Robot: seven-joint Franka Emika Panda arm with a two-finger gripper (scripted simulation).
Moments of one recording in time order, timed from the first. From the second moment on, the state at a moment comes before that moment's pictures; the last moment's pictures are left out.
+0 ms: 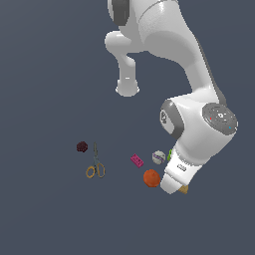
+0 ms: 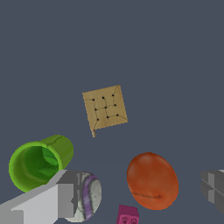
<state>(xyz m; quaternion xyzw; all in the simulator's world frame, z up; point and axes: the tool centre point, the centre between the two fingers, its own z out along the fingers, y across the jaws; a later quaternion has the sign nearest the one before) 0.131 0.173 0.136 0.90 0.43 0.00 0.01</state>
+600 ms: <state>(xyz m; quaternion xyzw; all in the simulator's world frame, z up) 0.137 0.221 0.069 0.85 0.52 0.00 0.00</state>
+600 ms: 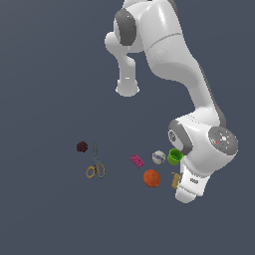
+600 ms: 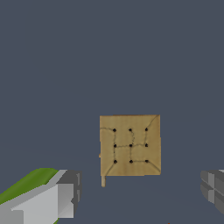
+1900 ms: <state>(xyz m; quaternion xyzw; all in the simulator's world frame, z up) 0.140 0.229 0.016 0.85 0.53 0.00 0.00</state>
